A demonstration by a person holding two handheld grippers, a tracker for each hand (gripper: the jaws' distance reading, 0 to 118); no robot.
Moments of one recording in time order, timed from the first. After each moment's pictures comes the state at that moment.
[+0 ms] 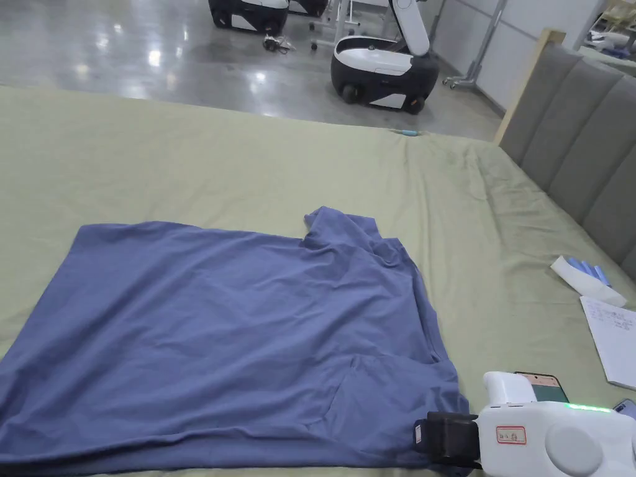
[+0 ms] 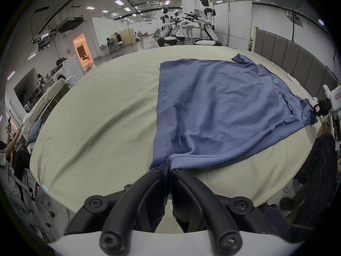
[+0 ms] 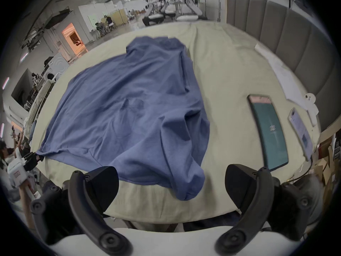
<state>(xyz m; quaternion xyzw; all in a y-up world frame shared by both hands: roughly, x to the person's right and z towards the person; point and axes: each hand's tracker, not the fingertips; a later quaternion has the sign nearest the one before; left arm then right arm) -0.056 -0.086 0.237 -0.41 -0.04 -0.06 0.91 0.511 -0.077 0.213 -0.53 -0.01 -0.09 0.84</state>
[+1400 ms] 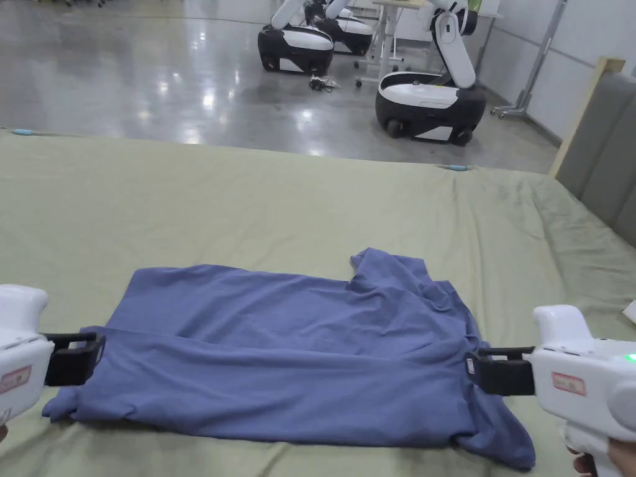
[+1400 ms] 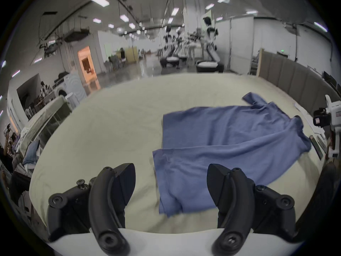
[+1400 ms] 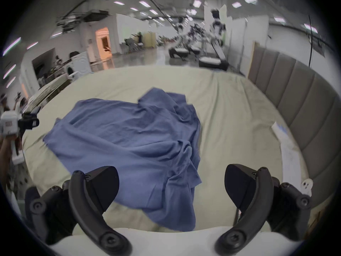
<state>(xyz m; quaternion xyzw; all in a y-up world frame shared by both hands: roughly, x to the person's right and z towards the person) -0.044 -0.019 0.124 -0.31 -0.05 -0.06 0.95 0.534 -0.018 0.129 -0.34 0.07 0.05 0.94</state>
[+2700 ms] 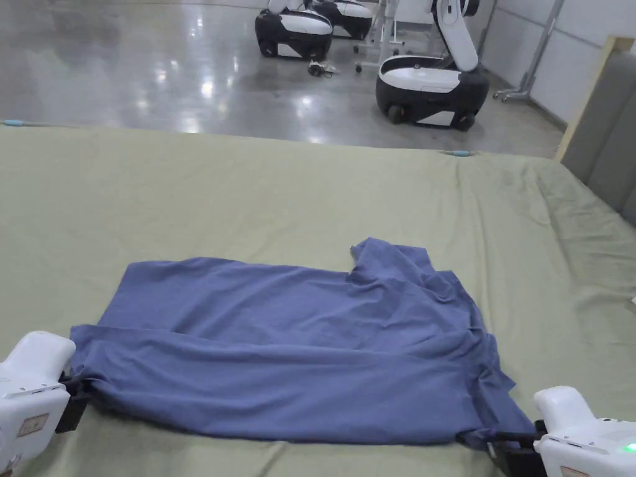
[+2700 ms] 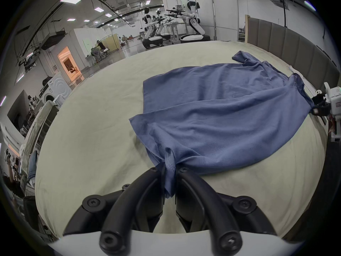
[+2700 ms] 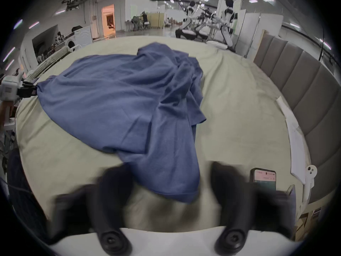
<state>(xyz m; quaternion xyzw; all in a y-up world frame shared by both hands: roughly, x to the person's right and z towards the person) -0.033 -0.085 0.083 -0.42 -0.09 -0.13 0.90 0.546 -0.114 0.141 -0.45 0.06 0.08 0.89</state>
